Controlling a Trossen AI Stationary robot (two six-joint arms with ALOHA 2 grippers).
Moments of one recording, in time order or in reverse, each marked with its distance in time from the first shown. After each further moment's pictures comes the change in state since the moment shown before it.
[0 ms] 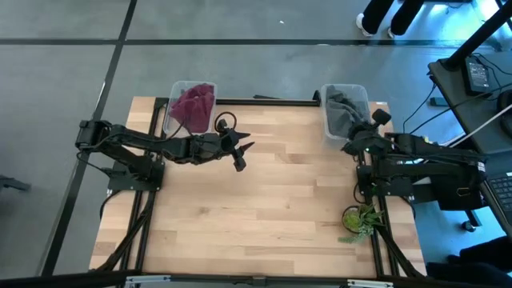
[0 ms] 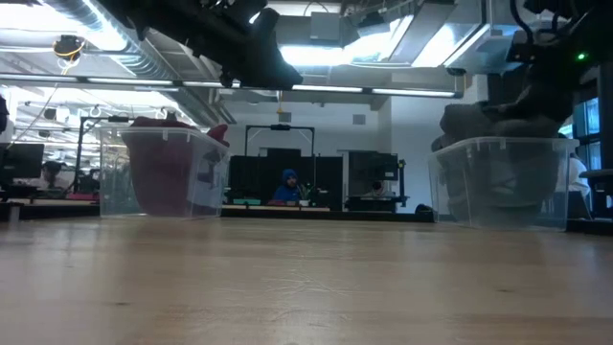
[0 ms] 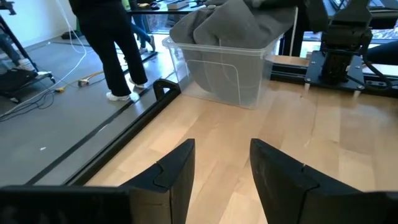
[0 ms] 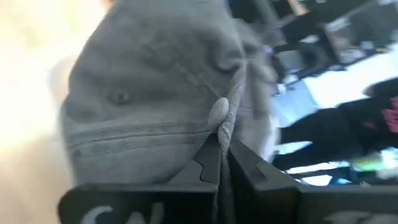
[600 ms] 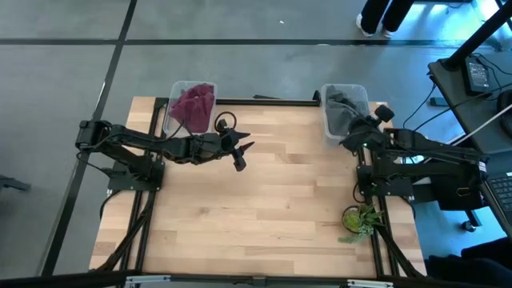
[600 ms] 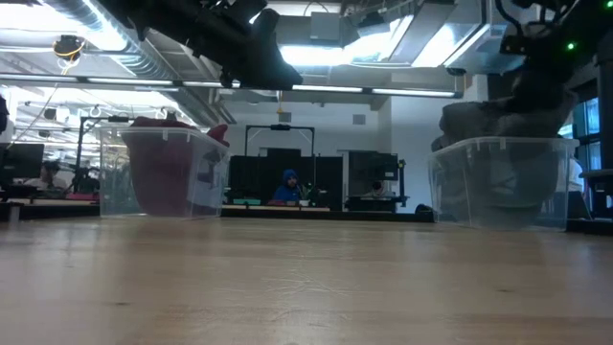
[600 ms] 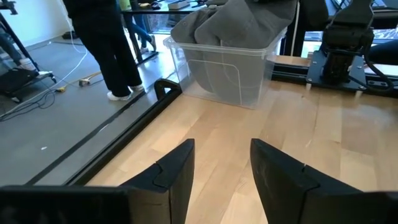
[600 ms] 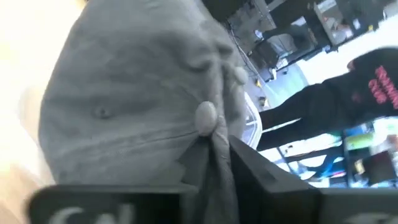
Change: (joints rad) left arm 0.003 0.000 0.000 0.000 -0.001 0.000; right arm -0.052 0.077 0.085 -0.052 -0.008 0.068
